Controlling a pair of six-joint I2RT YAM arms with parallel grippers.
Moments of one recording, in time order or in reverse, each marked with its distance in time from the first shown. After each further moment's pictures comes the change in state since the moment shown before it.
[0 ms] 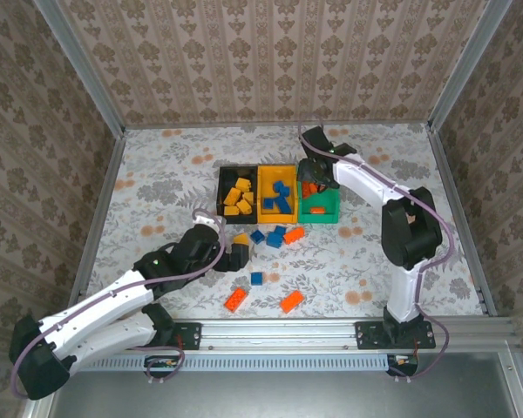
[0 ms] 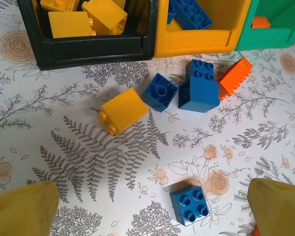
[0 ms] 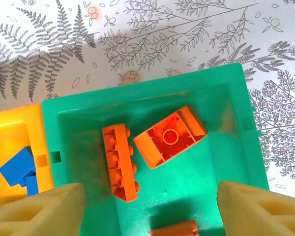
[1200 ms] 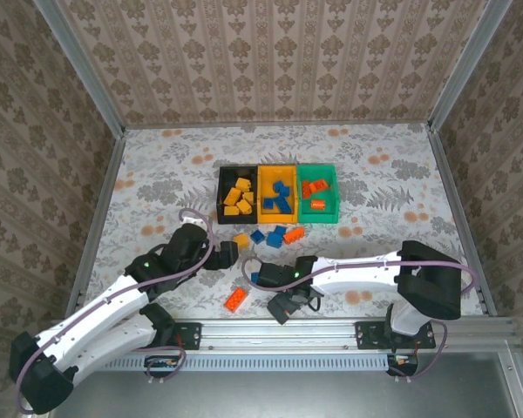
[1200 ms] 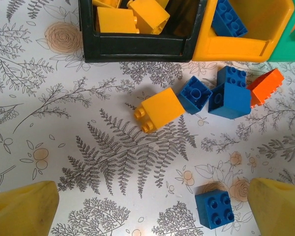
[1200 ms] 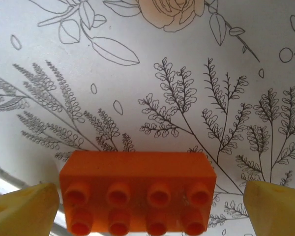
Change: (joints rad) left arm 0.114 -0.072 -0.047 -0.040 0.026 0.000; right arm 0.809 -0.278 -0.643 -0.032 -0.138 -0.058
